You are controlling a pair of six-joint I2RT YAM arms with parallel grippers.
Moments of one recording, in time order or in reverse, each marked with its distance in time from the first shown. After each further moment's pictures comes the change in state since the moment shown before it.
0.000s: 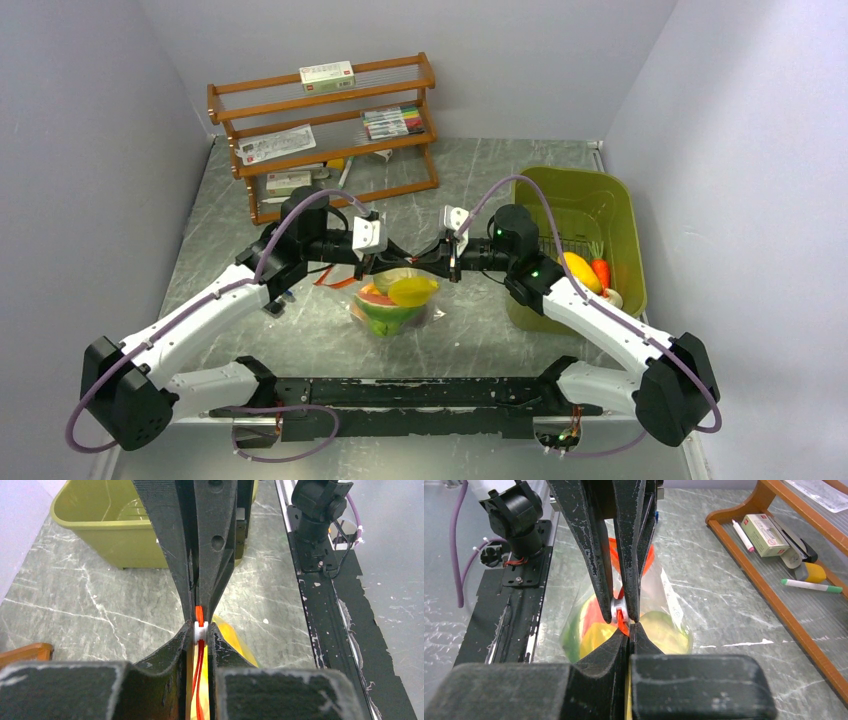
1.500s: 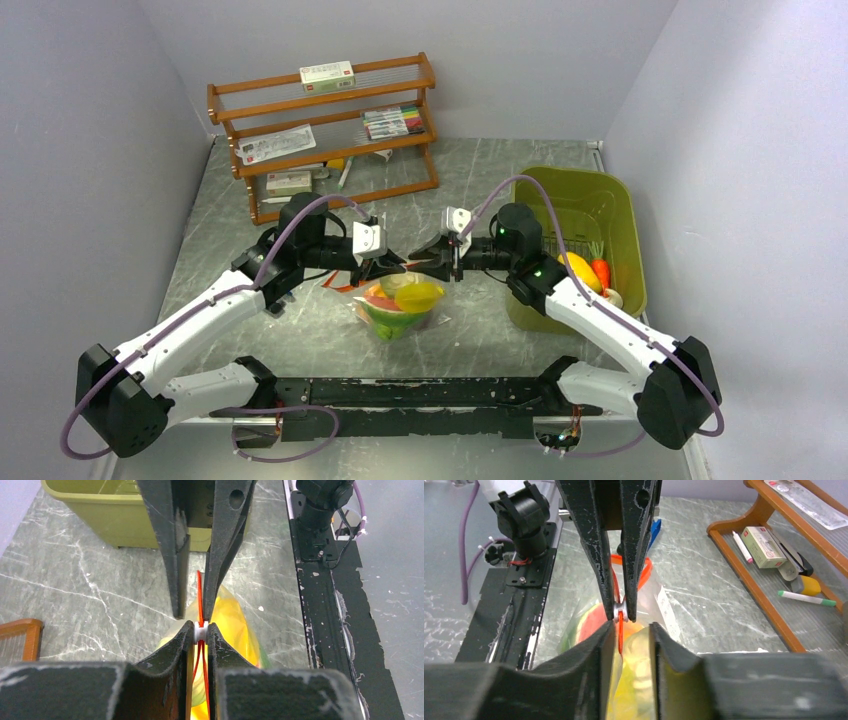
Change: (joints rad) left arm -0.004 -0.042 -0.026 -0.074 -0.061 -0.006; right arm -0.001 -0.020 0.009 -0.014 -0.034 -0.027
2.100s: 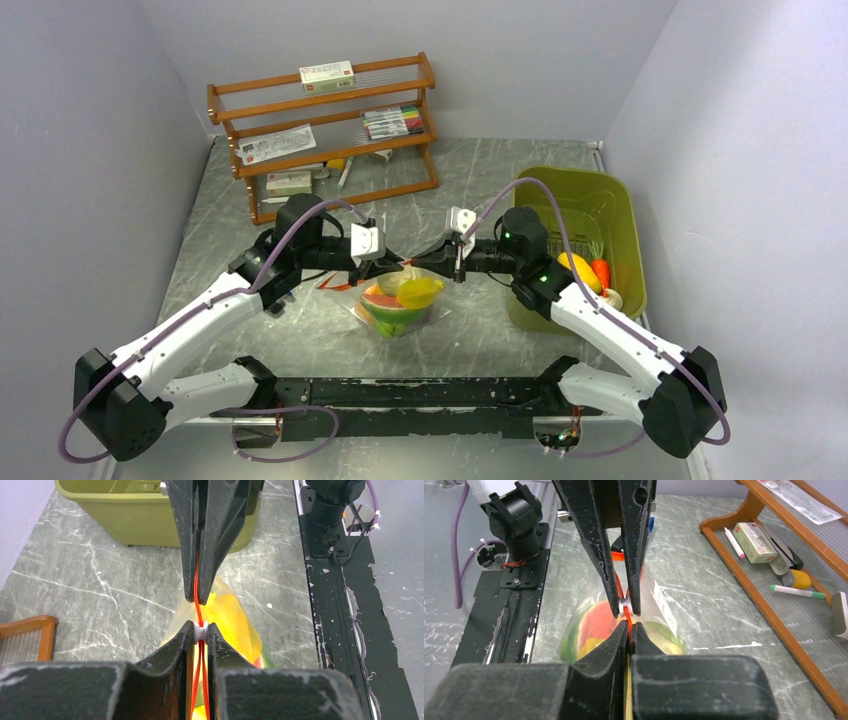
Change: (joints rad) left arm 0.002 -0.015 -0.005 -0.008 -0.024 0.031; right arm 0.007 -0.043 -0.002 -0.029 0.066 0.009
